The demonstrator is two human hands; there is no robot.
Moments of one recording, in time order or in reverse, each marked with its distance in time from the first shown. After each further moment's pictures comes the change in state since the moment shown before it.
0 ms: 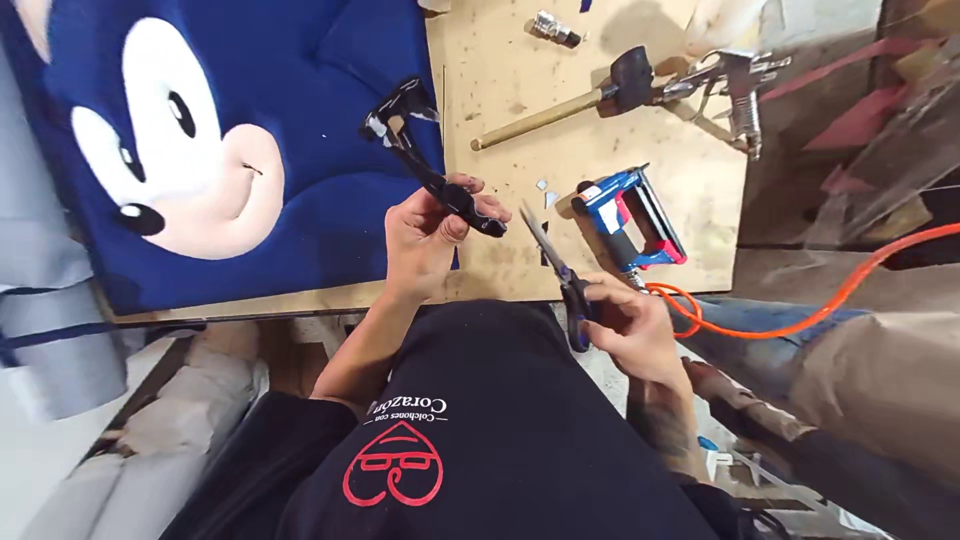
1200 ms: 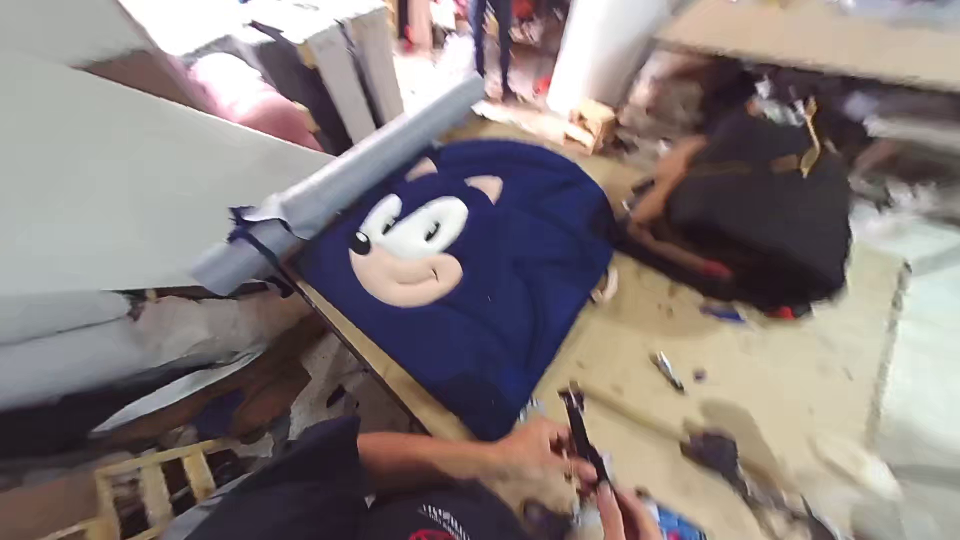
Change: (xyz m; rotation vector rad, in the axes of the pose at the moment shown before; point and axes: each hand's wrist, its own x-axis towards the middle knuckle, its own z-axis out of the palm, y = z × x) left_hand -0.003 -0.038 0.018 0.277 0.179 -0.413; right_hand 0.103 -0.017 0.056 -0.237 0.189 -0.225
